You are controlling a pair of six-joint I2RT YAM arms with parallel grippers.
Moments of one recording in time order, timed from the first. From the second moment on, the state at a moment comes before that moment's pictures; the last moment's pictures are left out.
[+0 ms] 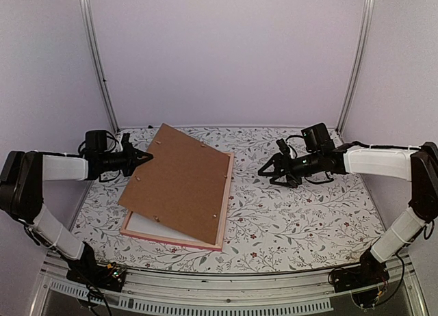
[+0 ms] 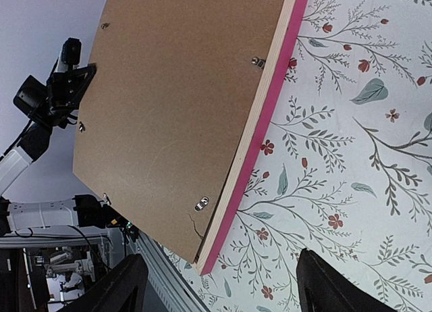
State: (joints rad) left arm -0.04 1.51 0.72 0.27 0.81 -0.87; right arm 0.50 1.56 0.96 -0.17 -0.66 0.64
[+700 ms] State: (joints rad) left arm -0.03 1.50 0.76 0.22 0.79 -0.85; right arm 0.50 1.58 0.96 -0.16 -0.66 0.64
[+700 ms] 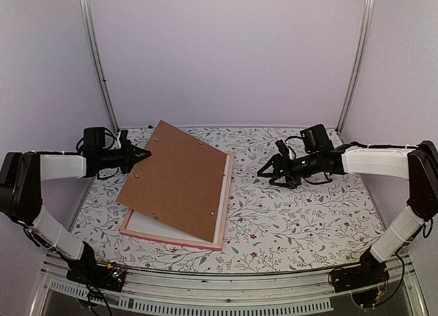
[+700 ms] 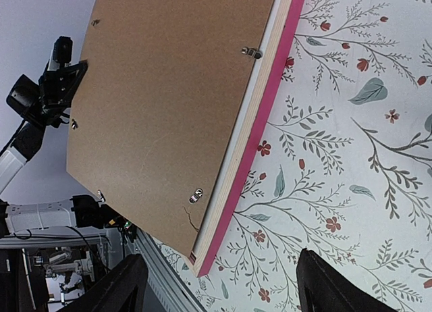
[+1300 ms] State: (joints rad) left arm -0.04 1.50 0.75 0.23 0.79 -0.85; right arm 0.50 1.59 0.95 -0.15 -0.66 0.64
